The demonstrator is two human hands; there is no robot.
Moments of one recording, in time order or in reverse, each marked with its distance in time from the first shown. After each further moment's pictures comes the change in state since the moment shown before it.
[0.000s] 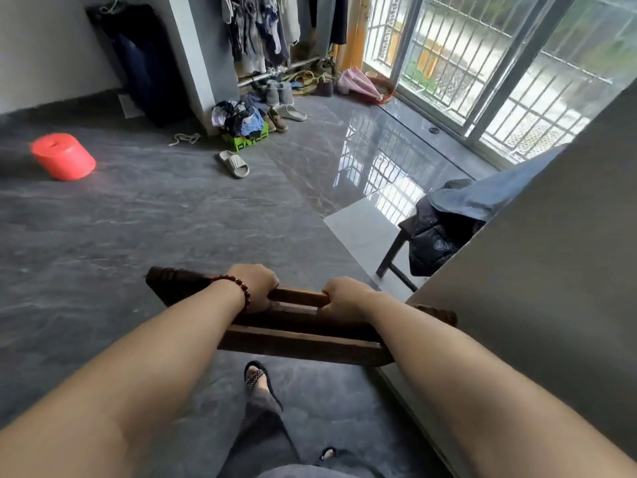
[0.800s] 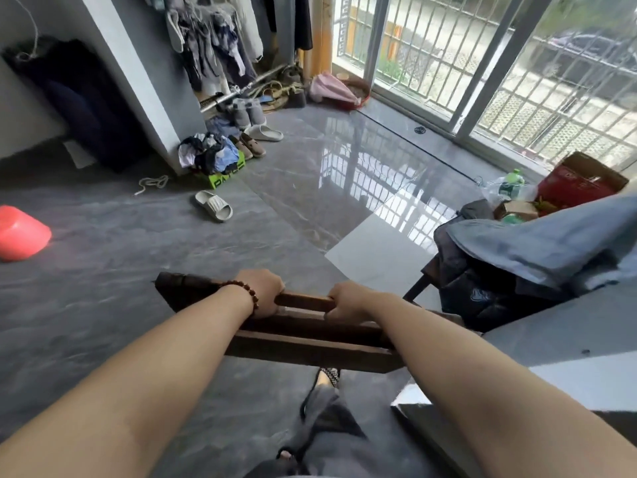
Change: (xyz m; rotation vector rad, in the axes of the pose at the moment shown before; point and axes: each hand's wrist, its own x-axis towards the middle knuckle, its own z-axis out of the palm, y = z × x) left_hand 0.222 -0.184 -0.138 0.078 -0.042 0.123; right_hand 0.231 -0.014 -0.177 0.130 -0.002 0.078
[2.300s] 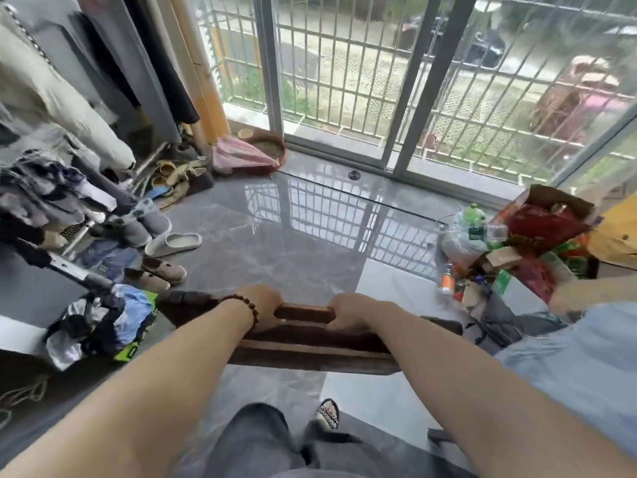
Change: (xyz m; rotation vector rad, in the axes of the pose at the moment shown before) left_hand 0.529 -0.223 -0.407 0.182 -0.074 0.298; right_hand 0.395 0.128 -0.477 0.204 0.115 0.266
